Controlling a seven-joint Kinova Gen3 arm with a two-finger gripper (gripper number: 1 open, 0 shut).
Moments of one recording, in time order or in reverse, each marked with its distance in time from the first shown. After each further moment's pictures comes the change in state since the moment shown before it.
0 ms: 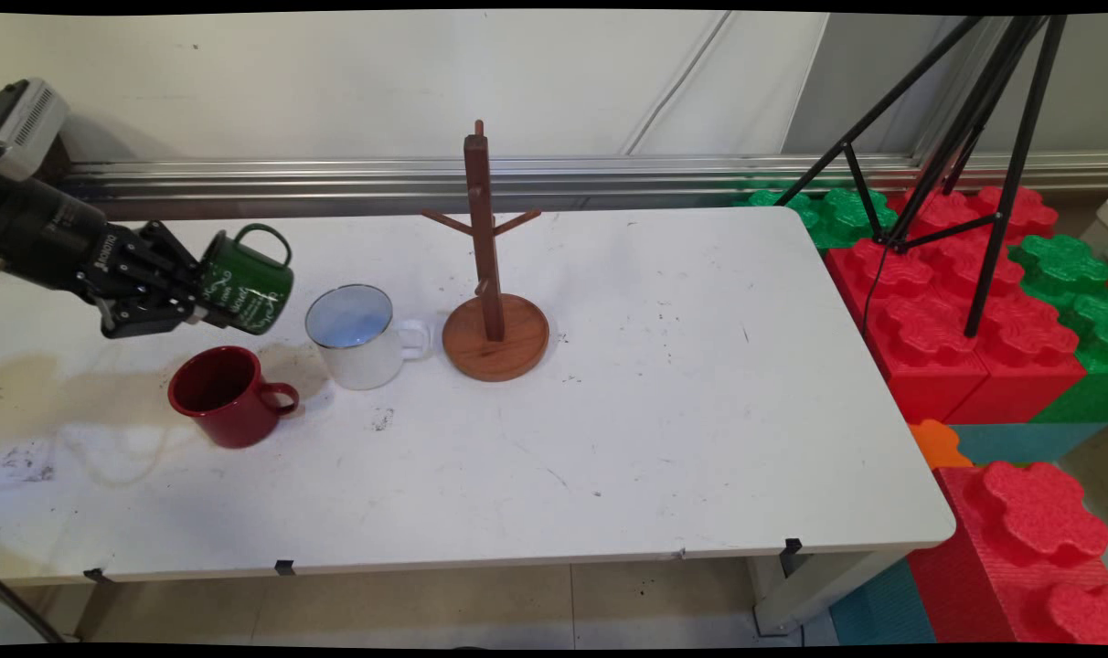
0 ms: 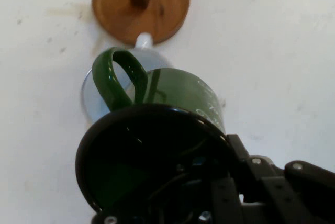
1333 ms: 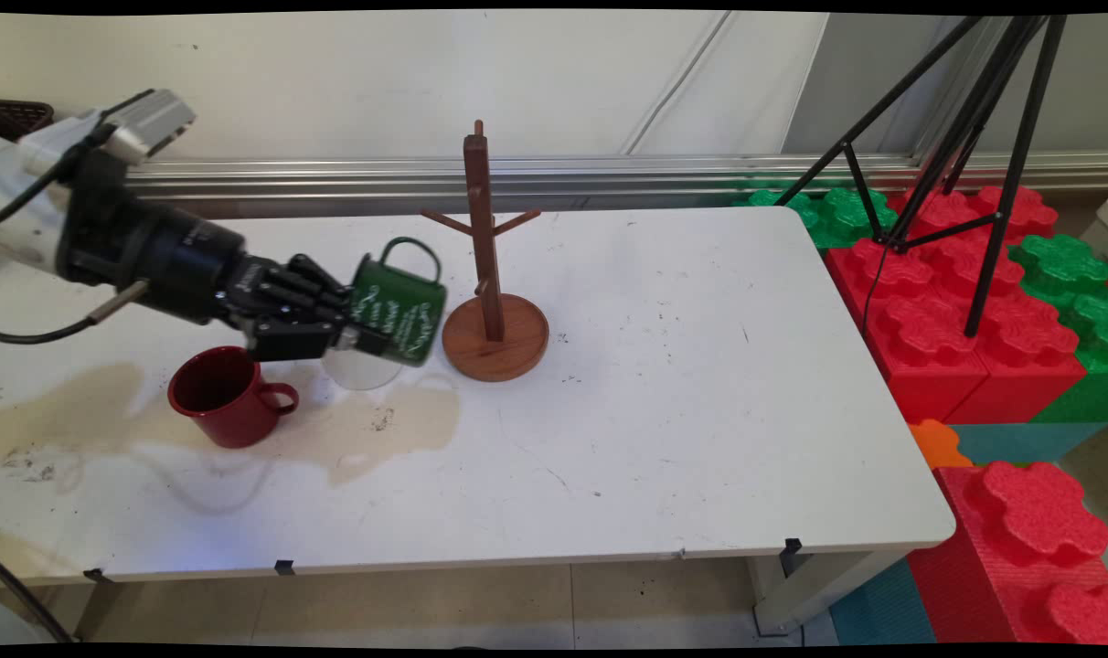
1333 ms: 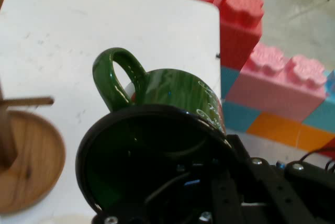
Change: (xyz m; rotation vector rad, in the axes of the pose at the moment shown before) arm 0.059 0.037 0.080 -0.262 0.345 -0.186
